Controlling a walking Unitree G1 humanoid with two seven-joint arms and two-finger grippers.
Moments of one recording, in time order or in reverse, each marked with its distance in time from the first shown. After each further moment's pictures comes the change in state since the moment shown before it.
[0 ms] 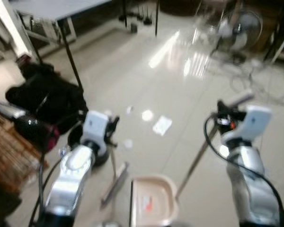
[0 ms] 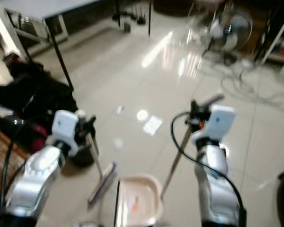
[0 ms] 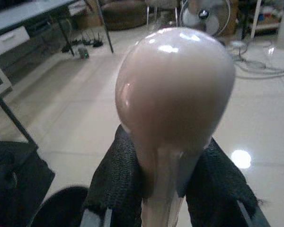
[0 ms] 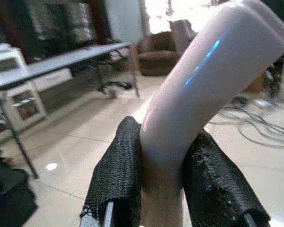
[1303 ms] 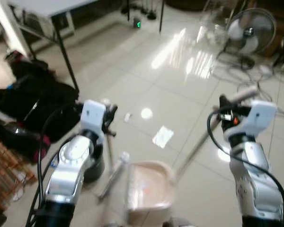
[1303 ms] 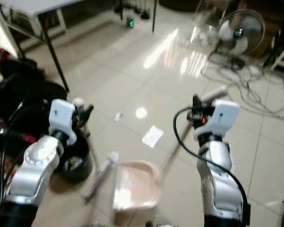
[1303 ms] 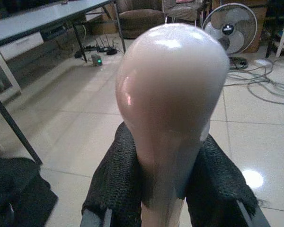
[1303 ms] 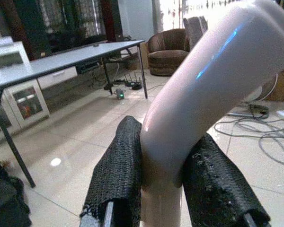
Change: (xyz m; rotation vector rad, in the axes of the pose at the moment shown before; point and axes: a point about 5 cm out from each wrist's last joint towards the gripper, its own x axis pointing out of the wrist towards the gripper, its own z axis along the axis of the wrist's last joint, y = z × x) left arm 0.008 0.016 0.012 0.012 -0.040 0.059; right arm 0.009 0.009 0.014 0.018 -0.033 0.051
